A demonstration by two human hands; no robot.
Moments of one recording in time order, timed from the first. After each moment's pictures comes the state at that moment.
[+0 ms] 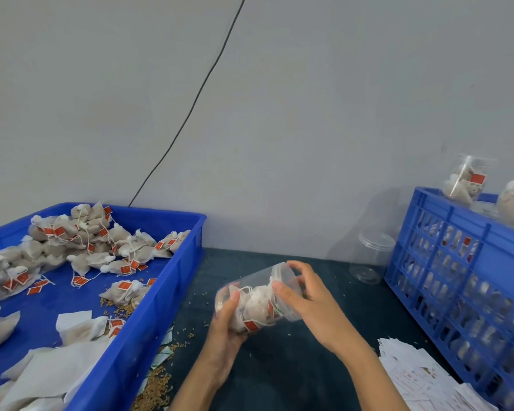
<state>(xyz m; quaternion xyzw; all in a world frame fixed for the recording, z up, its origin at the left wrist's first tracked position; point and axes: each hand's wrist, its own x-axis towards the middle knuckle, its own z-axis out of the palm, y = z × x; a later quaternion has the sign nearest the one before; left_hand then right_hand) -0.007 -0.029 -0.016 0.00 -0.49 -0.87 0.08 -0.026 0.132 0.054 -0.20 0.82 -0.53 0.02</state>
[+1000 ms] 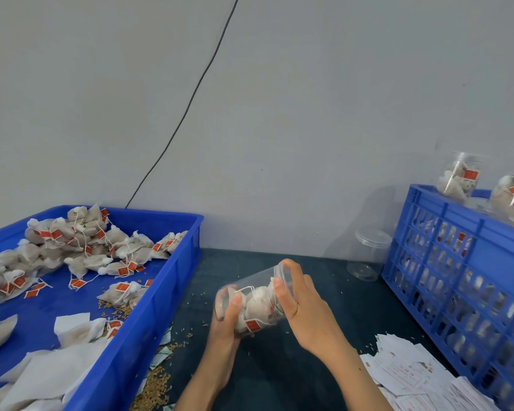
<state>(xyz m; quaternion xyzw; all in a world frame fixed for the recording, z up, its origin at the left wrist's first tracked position) -0.004 -0.021 -0.015 0.03 -0.54 -0.83 0.11 -0.027 0.122 0.039 -0.18 0.91 -0.38 -0.06</state>
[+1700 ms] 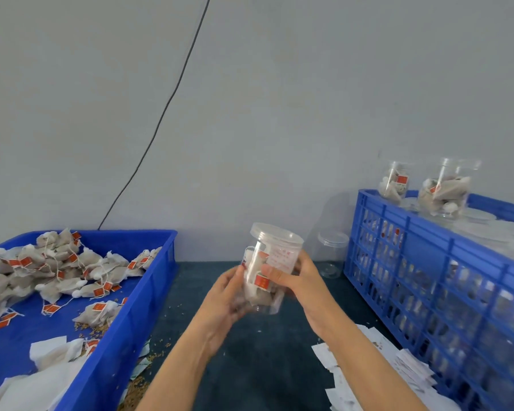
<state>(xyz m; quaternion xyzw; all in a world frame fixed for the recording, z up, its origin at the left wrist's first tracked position) 0.016 0.002 0.071 -0.03 -0.61 -0.79 -0.02 0.002 0.158 0.103 -0.10 0.71 -0.70 -0.01</state>
